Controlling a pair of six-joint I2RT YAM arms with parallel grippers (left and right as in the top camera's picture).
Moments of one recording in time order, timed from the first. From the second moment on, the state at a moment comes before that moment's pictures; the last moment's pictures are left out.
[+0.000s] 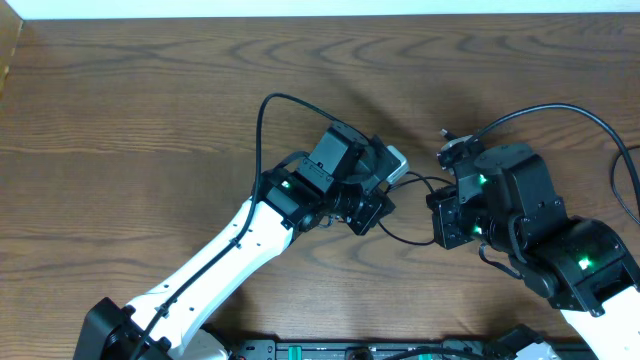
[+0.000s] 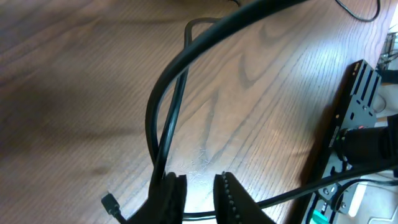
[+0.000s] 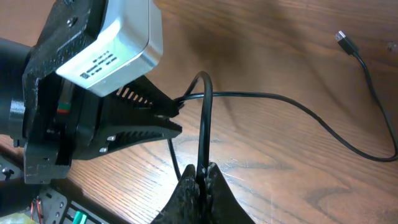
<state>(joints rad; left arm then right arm) -0.70 1.46 1.12 -0.60 0.46 0.01 0.51 1.03 1.19 -1.05 -0.12 0.26</state>
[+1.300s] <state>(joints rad) -0.70 1.48 1.12 -0.57 0.33 0.02 0.51 1.03 1.19 -1.07 -0.12 0.26</state>
